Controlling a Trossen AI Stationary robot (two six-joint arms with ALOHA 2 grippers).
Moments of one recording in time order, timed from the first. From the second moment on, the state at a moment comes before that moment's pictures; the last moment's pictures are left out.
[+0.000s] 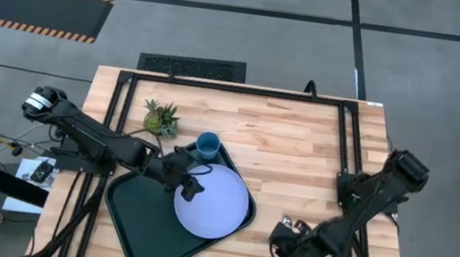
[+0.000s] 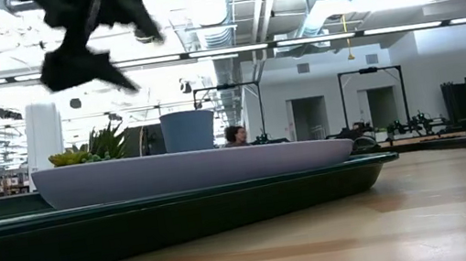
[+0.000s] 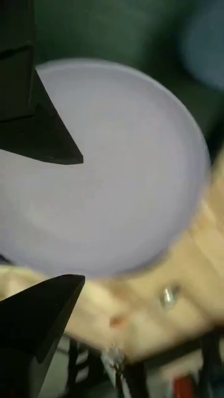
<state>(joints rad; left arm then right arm) -0.31 1.37 0.91 -0.36 -0.23 -1.18 0.80 1.65 1.22 -0.75 0.19 1.33</state>
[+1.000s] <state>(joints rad) -0.27 1.22 0.96 0.61 -0.06 -0.10 0.38 1.37 1.22 0.13 0.00 0.62</state>
